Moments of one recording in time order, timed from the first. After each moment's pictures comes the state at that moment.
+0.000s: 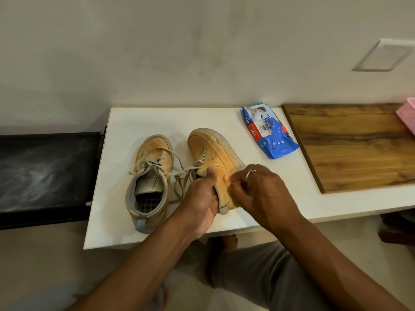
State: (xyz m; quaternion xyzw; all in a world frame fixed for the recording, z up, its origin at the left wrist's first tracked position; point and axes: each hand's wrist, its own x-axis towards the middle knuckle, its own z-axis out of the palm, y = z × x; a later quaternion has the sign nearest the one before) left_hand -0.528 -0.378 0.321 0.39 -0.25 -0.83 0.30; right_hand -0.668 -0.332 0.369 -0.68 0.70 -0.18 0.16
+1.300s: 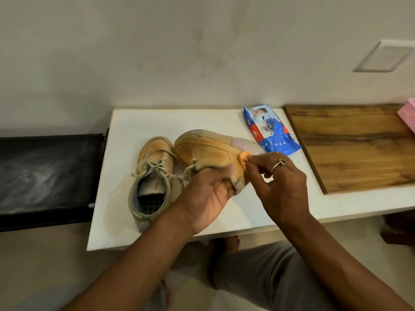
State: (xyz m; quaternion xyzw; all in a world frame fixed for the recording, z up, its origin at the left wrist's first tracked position) left_hand -0.522 -0.385 0.349 0.20 -0.26 -0.88 0.35; right_hand -0.674 -0.335 0.369 -0.65 0.66 -0.38 0.01
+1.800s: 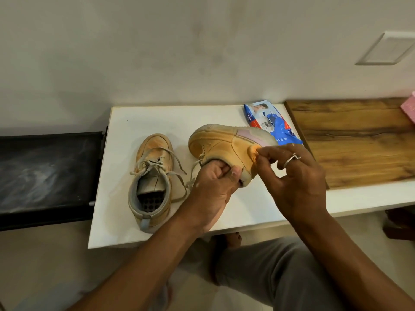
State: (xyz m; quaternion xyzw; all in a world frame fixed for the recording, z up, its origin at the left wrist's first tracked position) left_hand -0.532 -0.376 0.339 0.31 -0.42 -0.77 0.37; right_hand -0.680 -0.329 0.382 -0.66 0.65 -0.36 -0.07
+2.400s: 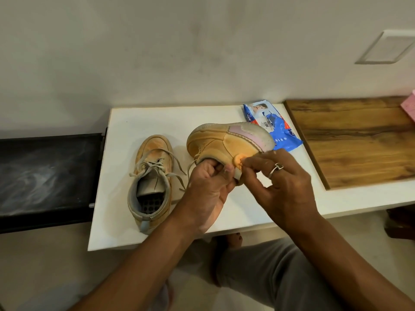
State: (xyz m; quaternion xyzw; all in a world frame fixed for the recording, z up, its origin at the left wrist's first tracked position) left_hand -0.526 -0.379 0.348 0.24 -0.33 -0.82 0.41; right_hand -0.675 -0.330 0.378 -0.71 0.60 -0.36 -0.06
